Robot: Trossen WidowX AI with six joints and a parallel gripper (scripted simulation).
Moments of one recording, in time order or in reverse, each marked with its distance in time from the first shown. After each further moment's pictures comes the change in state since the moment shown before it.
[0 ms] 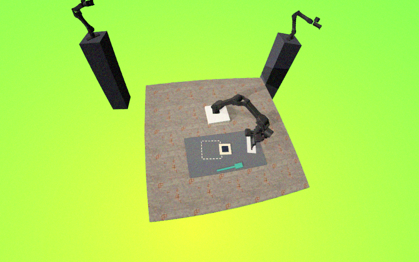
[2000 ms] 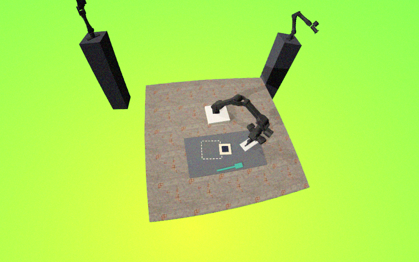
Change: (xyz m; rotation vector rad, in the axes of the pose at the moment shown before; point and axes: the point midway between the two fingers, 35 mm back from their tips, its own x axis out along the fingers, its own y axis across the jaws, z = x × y) arm 0.000 0.000 0.000 0.935 0.002 0.001
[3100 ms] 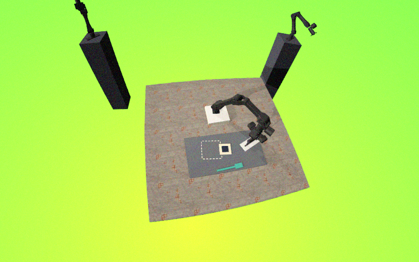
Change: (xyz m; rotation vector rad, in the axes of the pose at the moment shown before) arm -0.023 0.001 0.000 -0.004 0.001 0.006
